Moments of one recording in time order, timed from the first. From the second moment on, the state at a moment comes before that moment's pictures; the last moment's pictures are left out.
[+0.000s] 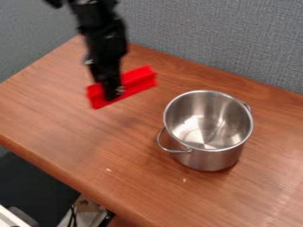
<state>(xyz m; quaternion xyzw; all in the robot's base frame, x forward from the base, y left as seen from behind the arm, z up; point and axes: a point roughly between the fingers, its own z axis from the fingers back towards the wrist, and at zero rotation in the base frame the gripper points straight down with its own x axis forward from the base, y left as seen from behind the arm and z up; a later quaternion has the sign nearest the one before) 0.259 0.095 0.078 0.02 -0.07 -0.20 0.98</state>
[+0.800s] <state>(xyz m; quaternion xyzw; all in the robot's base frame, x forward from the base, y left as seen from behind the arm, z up) 0.251 0.064 0.070 0.01 -0.14 -0.34 0.93</state>
